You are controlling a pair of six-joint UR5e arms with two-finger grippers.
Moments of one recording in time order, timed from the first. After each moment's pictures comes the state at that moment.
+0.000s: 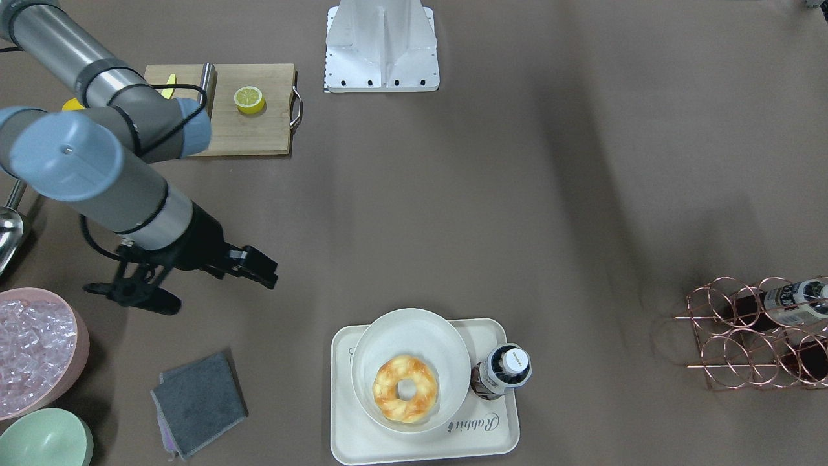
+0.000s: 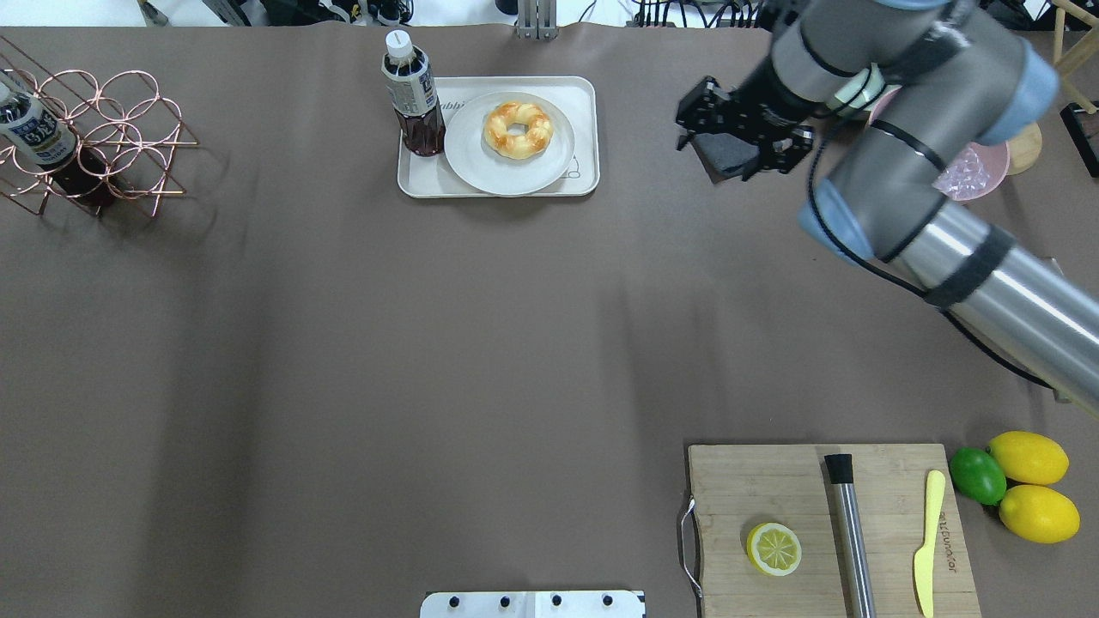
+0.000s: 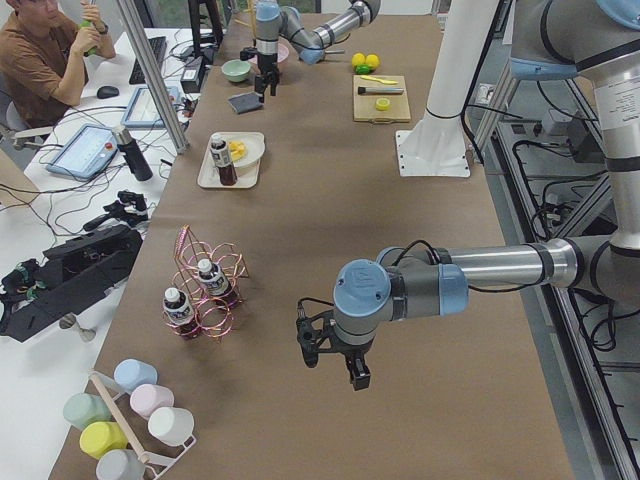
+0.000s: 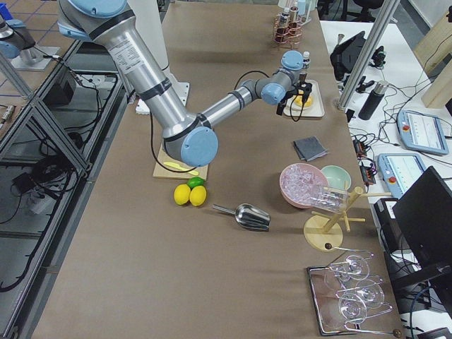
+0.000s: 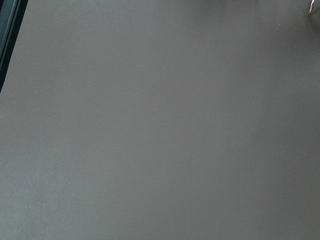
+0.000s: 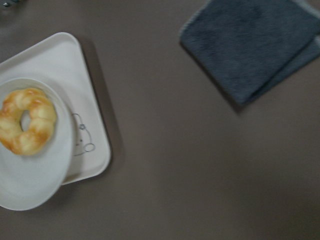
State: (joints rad) left arm -1.71 -1.23 -1.86 -1.52 -2.33 -0.11; right arm 0.94 -0.95 1.48 -1.23 2.28 1.32
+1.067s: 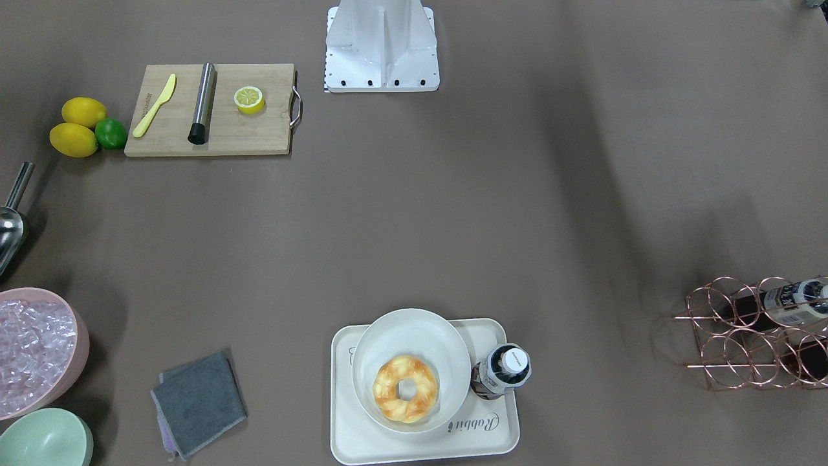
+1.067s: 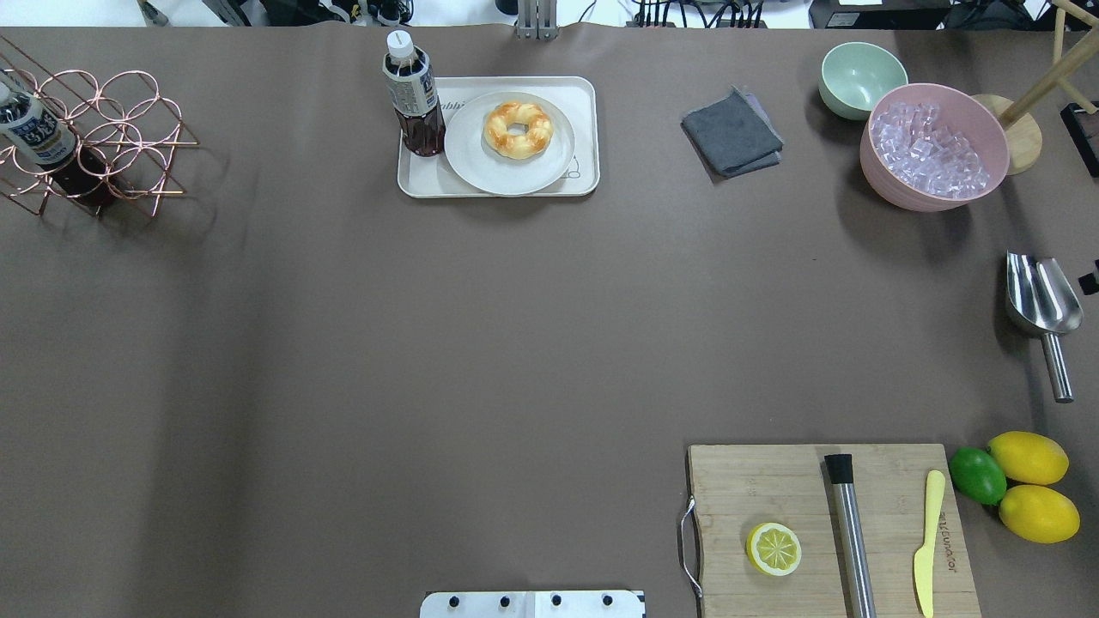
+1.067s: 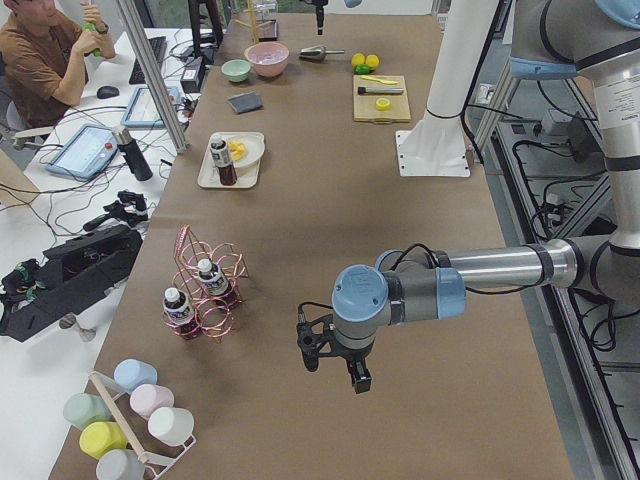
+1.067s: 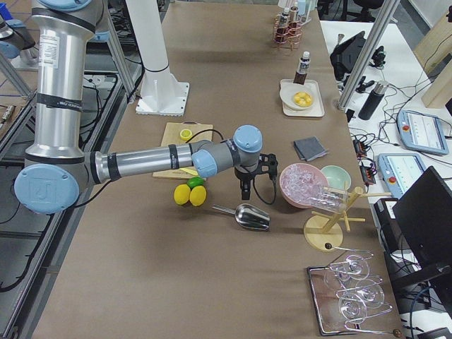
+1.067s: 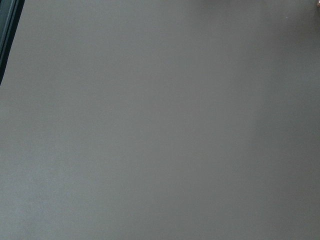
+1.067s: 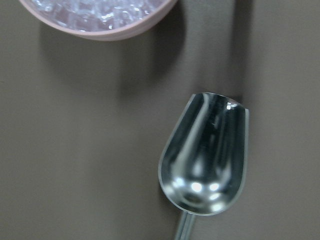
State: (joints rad) left arm -1.70 -1.23 -1.84 -1.52 -2.33 -0.11; right arm 1.32 -1.72 1.83 -1.39 2.37 0.30
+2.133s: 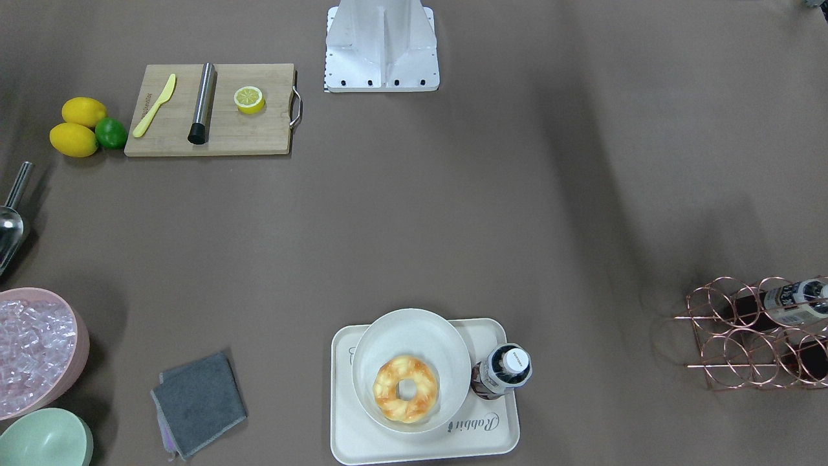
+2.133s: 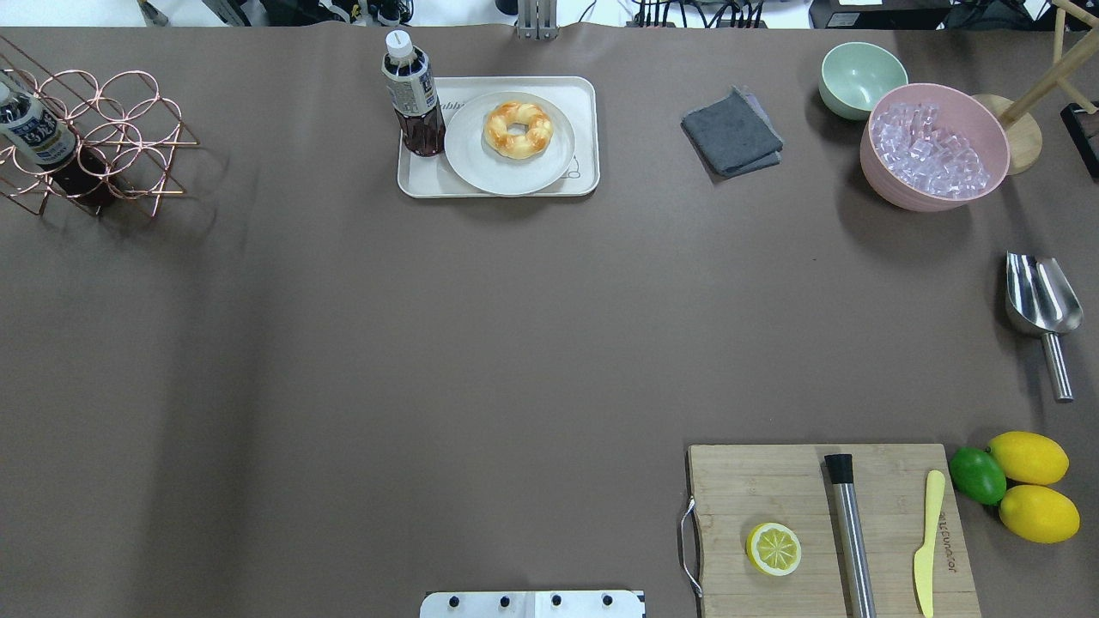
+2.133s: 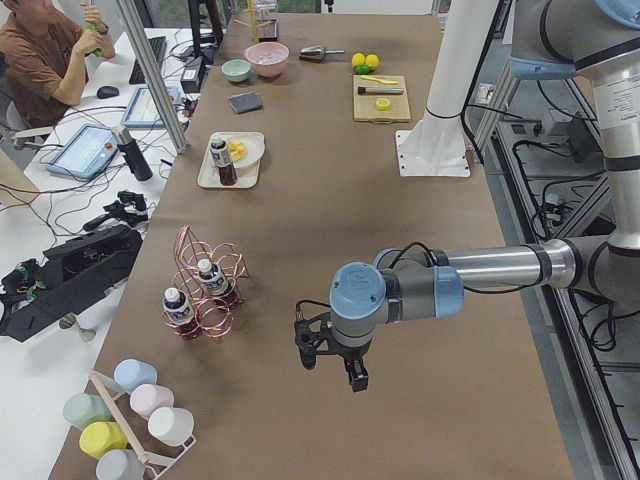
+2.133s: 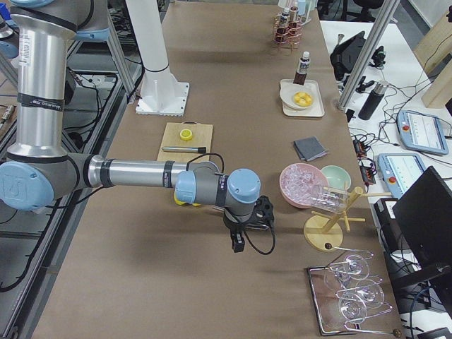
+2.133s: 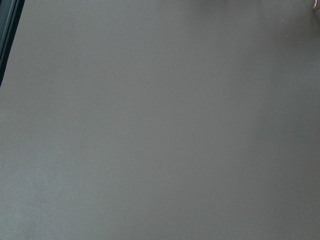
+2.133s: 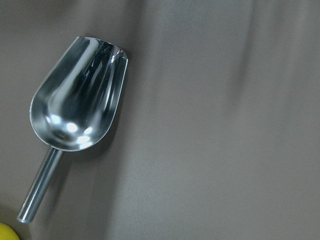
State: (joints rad) left arm -1.70 -1.24 -1.84 -1.52 -2.33 -0.11; right arm 1.56 -1.71 1.71 -1.64 2.33 -0.27
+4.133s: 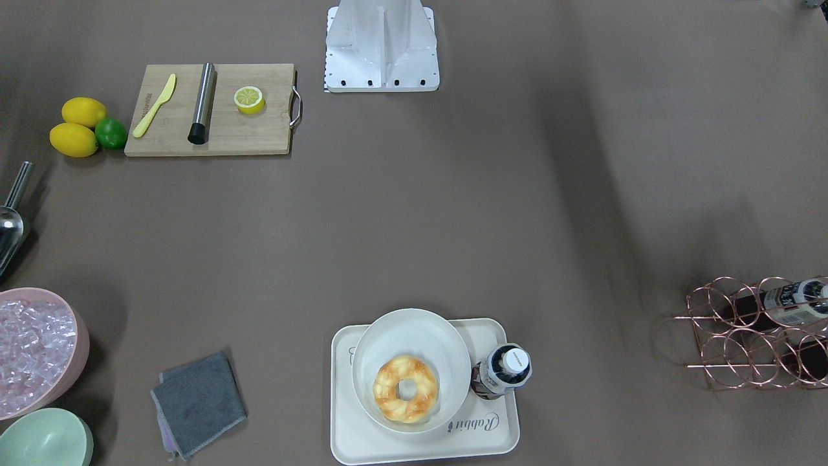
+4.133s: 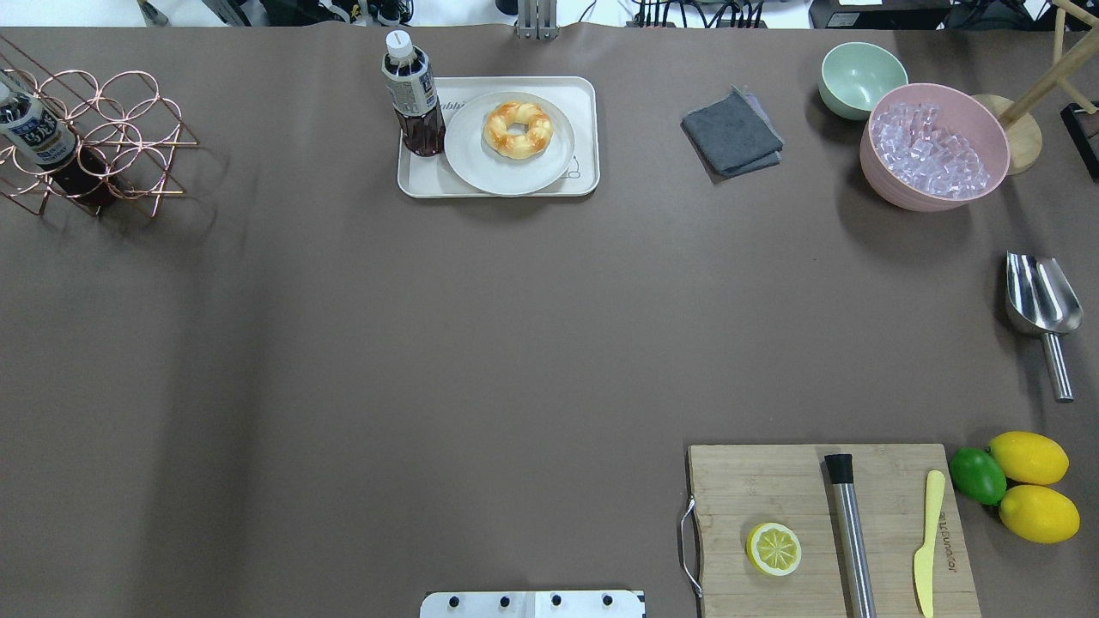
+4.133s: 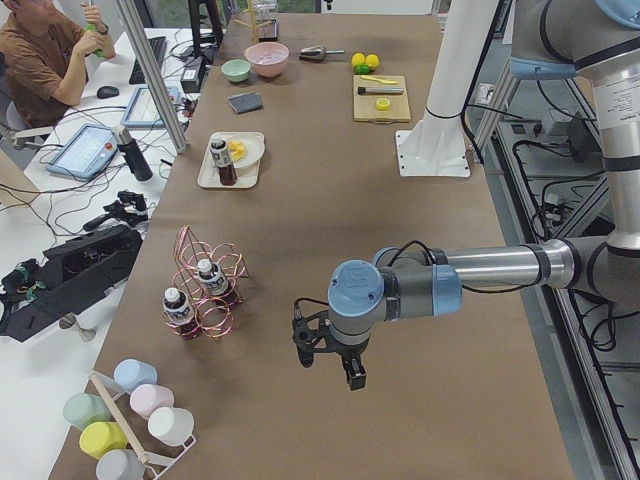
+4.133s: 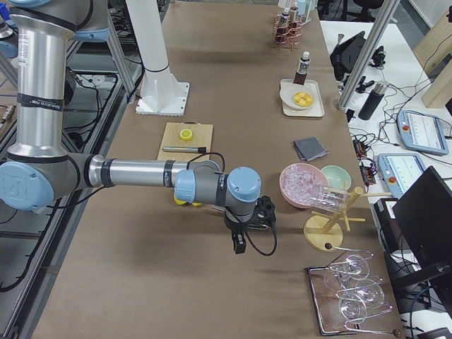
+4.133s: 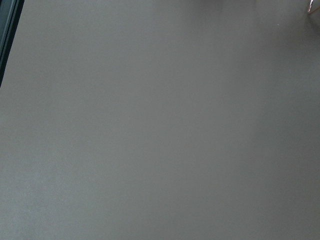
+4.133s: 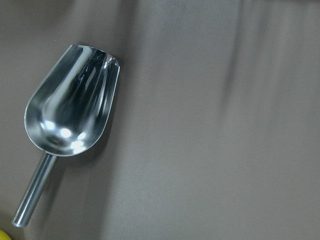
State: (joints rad) left arm -1.70 -1.25 -1.85 -1.52 -2.33 -0.11; right arm 1.58 -1.70 1.72 -1.64 2.31 -0.27
